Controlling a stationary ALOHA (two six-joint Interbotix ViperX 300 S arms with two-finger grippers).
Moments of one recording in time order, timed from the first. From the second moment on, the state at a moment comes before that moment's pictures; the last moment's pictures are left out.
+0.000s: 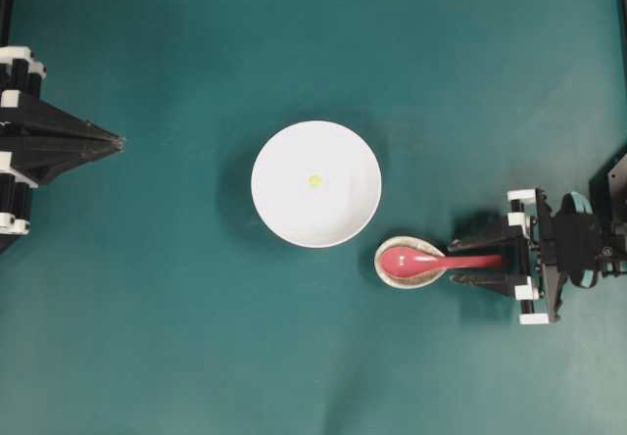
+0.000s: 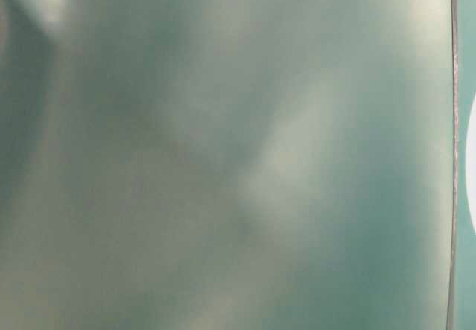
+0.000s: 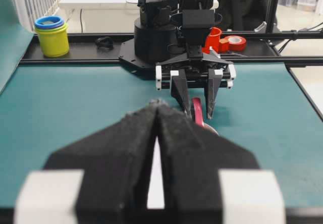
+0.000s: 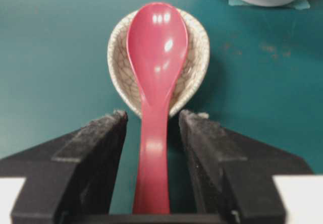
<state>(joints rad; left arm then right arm) 0.00 -0.96 1.18 0.02 -0.26 0.01 0.55 0.22 1.33 0.53 -1.21 0.02</state>
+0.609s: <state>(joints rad) 0.00 -0.96 1.18 0.02 -0.25 0.01 0.55 0.22 1.33 0.55 -1.19 0.04</state>
